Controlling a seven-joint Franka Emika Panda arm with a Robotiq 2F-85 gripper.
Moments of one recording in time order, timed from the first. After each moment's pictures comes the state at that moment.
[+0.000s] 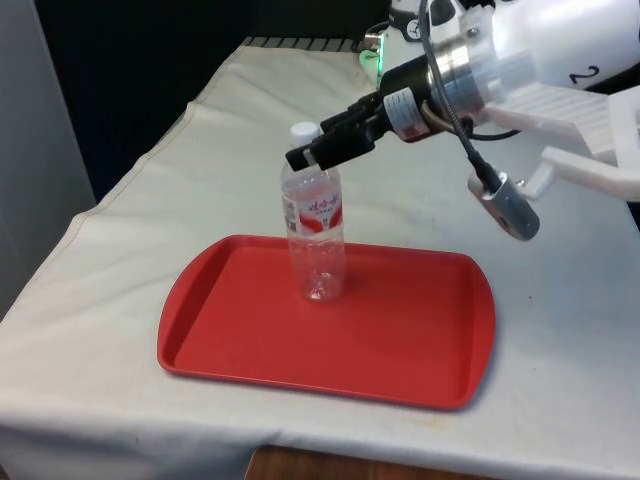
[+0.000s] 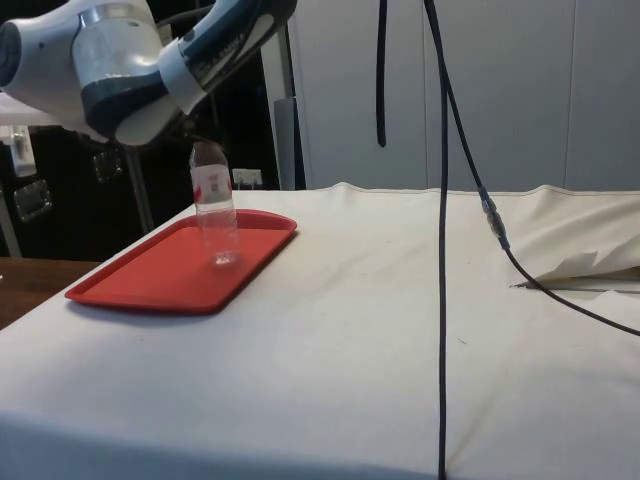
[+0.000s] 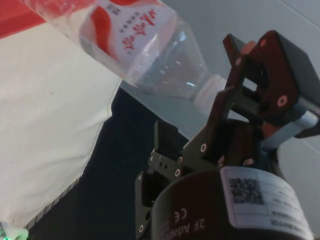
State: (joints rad) arm 0.25 0.97 -0.09 -1.02 -0.92 1.50 2.19
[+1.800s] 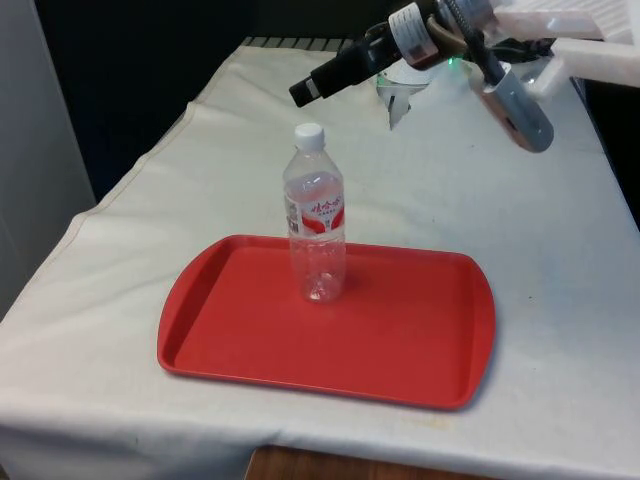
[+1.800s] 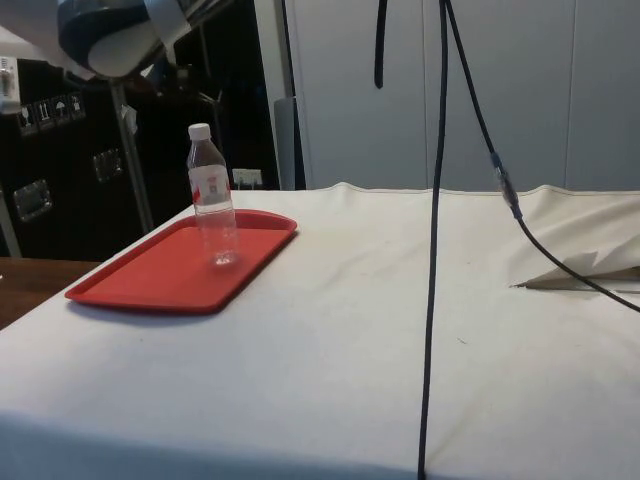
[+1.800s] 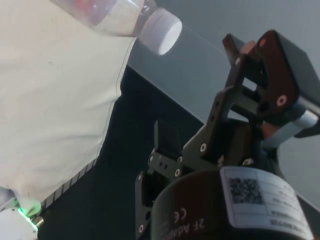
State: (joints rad) arm 0.24 0.87 -0.05 -1.01 -0.88 1.41 2.18
